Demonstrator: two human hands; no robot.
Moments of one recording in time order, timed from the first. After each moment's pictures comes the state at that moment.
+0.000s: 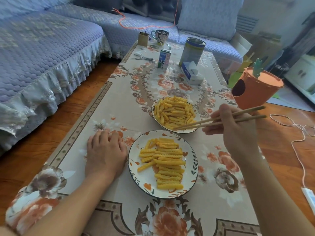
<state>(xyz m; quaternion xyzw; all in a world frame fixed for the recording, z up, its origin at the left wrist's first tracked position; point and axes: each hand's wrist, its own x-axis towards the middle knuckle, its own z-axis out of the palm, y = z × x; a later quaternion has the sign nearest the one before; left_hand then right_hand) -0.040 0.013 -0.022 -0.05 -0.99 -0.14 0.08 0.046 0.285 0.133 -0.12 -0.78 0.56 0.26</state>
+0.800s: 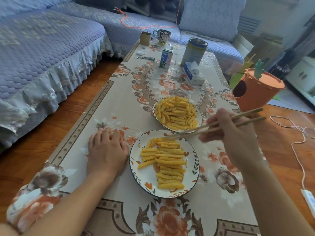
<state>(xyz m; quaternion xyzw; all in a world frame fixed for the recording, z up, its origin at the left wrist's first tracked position) -0.039 0.012 -0.020 -0.05 -0.99 -0.14 0.08 0.051 0.277 0.134 -0.10 -0.76 0.61 0.18</state>
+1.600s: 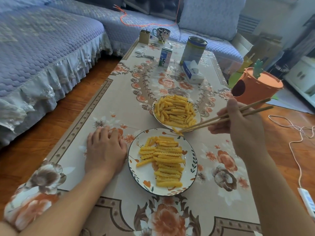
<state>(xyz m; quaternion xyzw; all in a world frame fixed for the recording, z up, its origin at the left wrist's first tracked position) -0.040 0.013 -0.018 -0.05 -0.99 -0.14 0.08 0.038 0.301 0.137 -0.17 -0.76 0.58 0.24</state>
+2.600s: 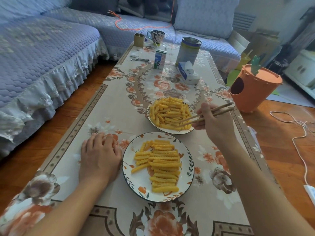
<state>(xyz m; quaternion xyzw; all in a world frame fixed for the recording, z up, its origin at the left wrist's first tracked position) -0.038 0.014 -0.018 -0.05 -0.99 -0.14 0.08 -0.003 0.317 0.096 -0.17 -0.78 0.55 0.23</state>
